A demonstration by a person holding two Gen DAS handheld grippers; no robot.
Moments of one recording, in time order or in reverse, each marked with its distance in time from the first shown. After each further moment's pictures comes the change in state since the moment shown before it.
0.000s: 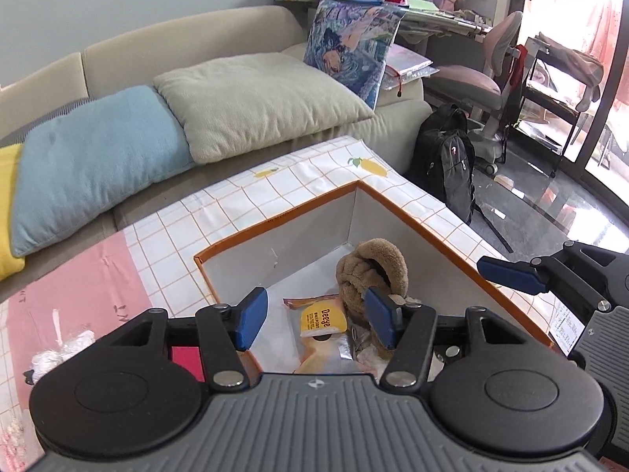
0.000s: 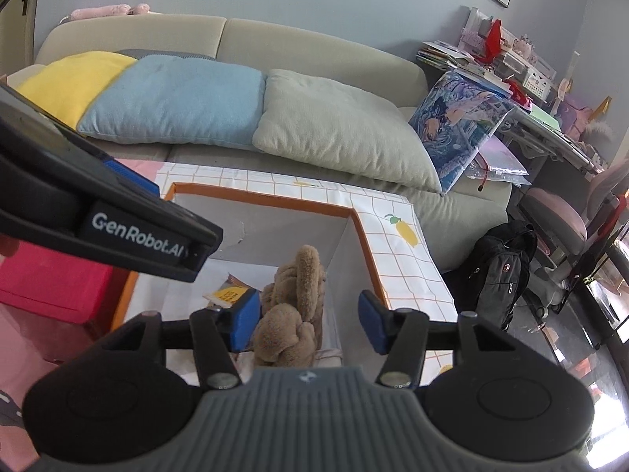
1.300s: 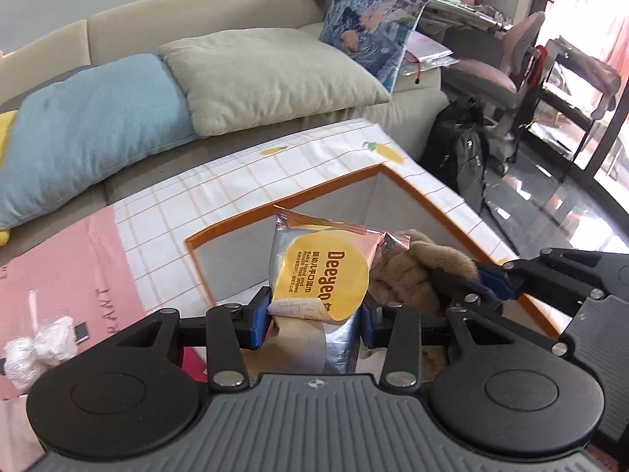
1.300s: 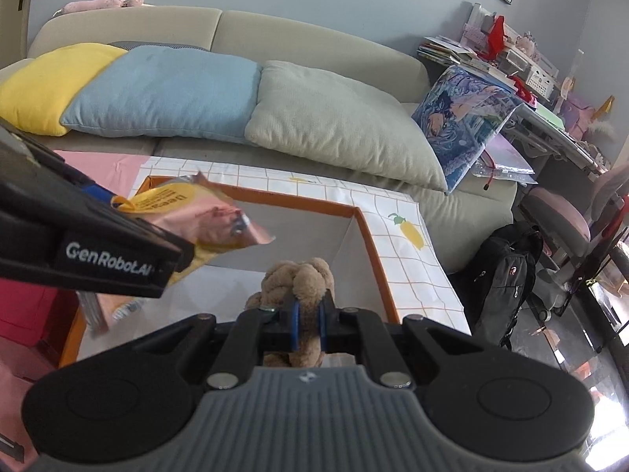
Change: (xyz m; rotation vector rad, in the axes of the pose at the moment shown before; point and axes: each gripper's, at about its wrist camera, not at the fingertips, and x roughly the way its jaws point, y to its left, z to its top) left arm 0.047 0.018 0.002 -0.074 0.061 -0.018; right arm 0.054 -0.003 0.005 -0.008 0.004 -0.017
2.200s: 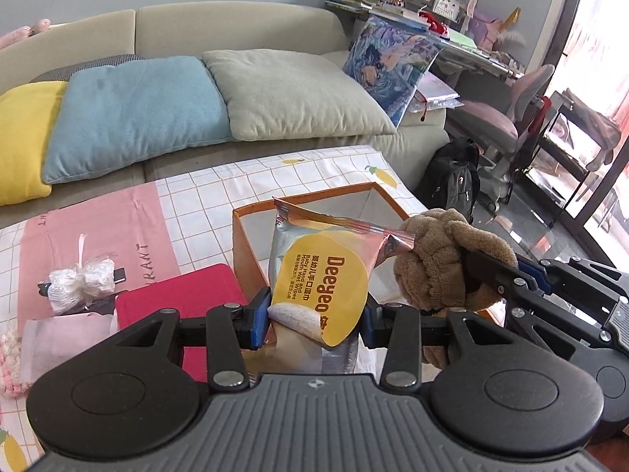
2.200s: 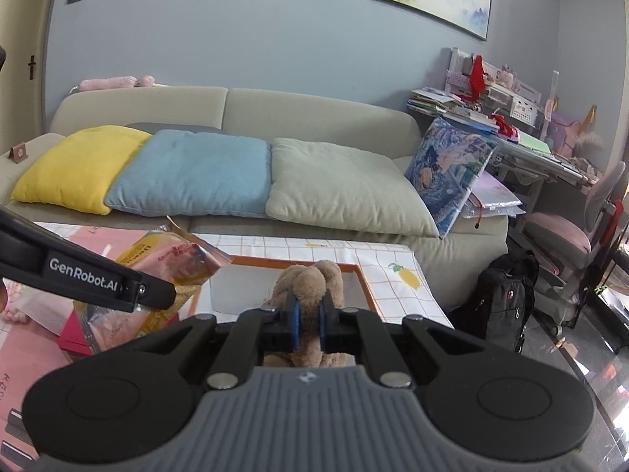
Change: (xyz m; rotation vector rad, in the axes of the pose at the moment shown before) left arm -0.094 0.006 -0.030 -0.146 -0.057 -0.001; right arm -0.119 -0.007 -0.003 0.102 -0.176 0.057
